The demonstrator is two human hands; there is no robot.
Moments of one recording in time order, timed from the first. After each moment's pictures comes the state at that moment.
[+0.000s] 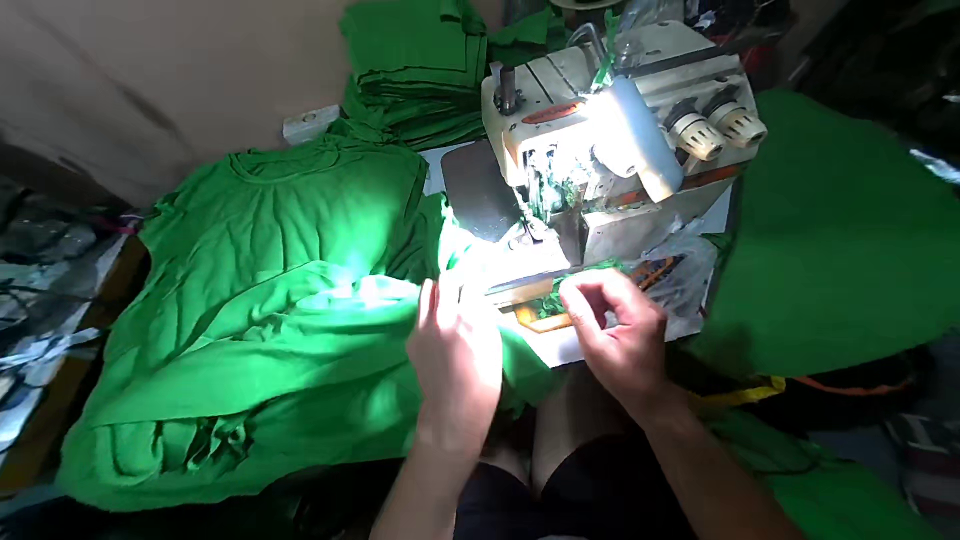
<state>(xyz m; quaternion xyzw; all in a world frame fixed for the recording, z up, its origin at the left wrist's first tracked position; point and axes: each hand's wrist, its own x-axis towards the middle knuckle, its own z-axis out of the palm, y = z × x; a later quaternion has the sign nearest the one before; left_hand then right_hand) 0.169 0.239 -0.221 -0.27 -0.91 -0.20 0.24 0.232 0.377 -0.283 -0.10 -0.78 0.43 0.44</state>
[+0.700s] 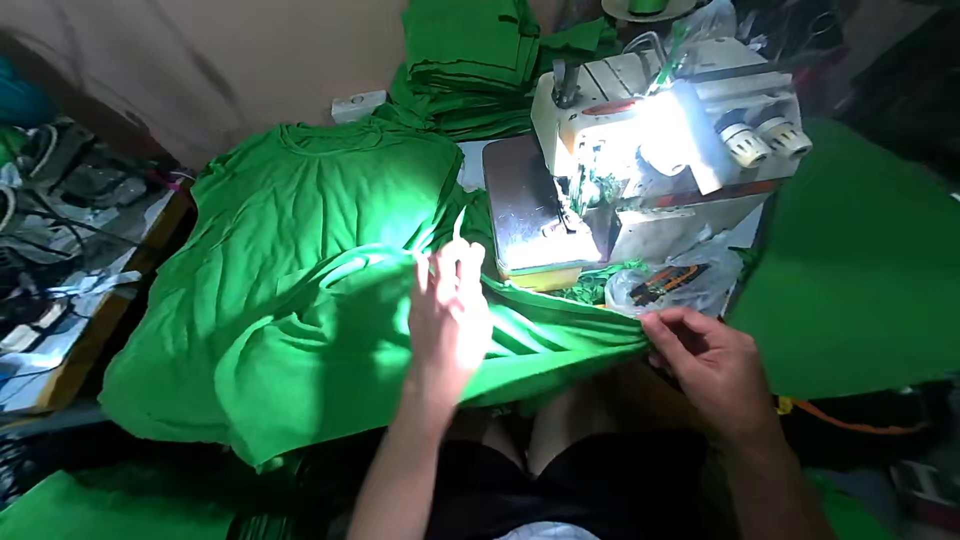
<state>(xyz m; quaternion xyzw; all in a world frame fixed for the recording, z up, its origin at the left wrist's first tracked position) 0.148 0.201 -0.233 -0.32 -0.90 -0.22 0.20 0.298 0.410 -0.285 -0.14 -0.80 0.51 0.29</state>
